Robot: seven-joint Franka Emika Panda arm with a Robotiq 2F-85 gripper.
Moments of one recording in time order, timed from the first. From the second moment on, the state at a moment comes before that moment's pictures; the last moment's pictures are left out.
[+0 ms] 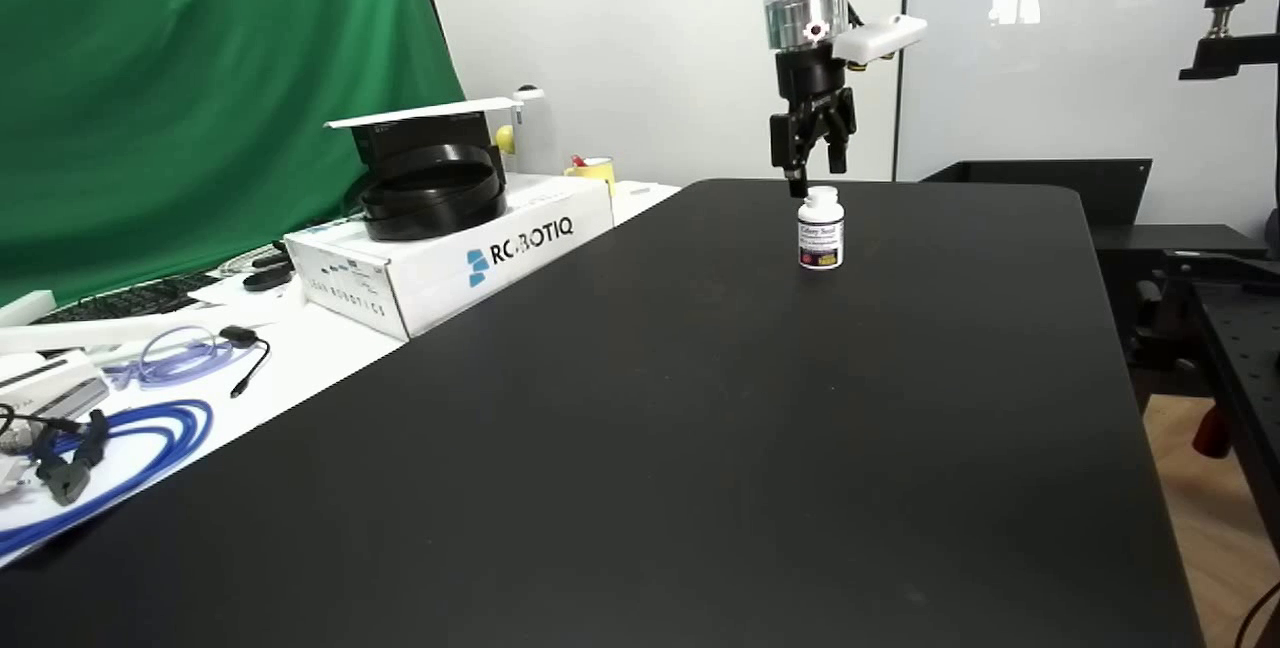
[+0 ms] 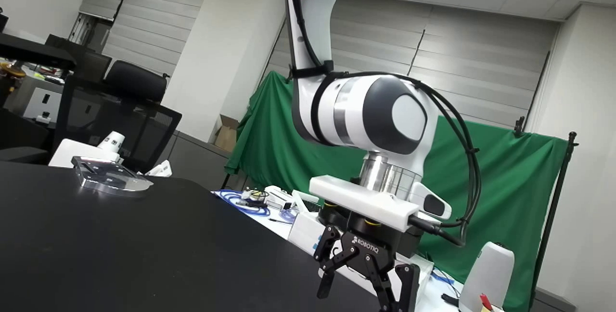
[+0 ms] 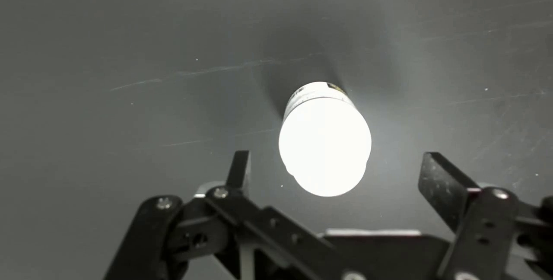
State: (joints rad) arm -0.22 0.40 -0.19 -2.08 -0.02 2.46 -0.14
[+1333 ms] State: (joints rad) arm -0.22 0.44 -0.18 -2.05 0.02 2.49 -0.13
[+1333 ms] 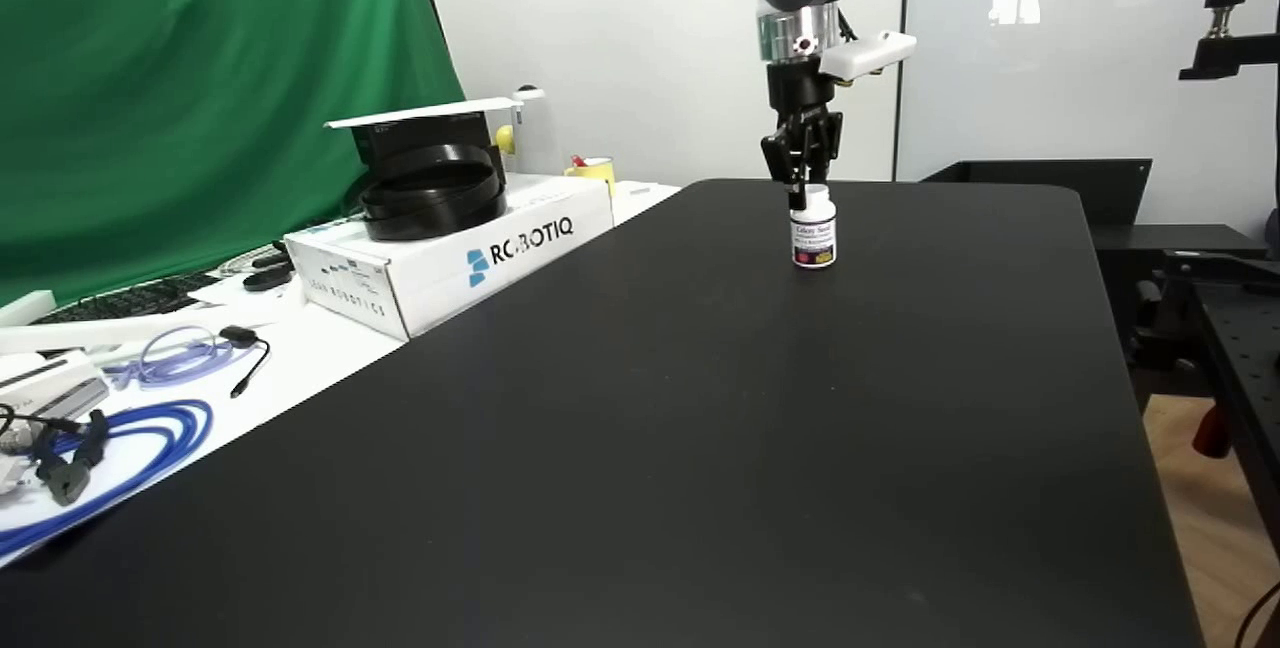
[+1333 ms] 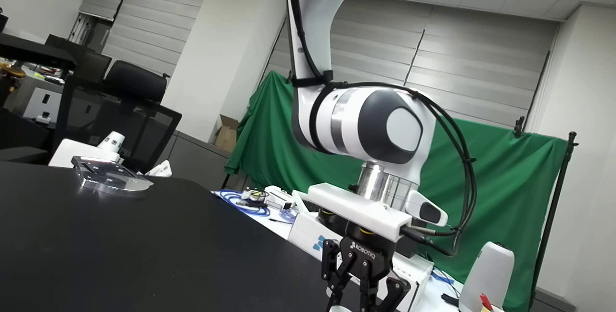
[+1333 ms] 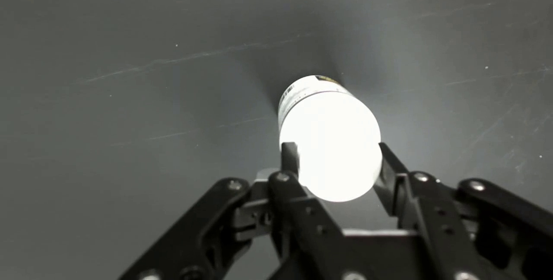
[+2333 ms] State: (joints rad) arm 0.08 0.23 0.03 -1.98 -0.07 2.32 -0.04
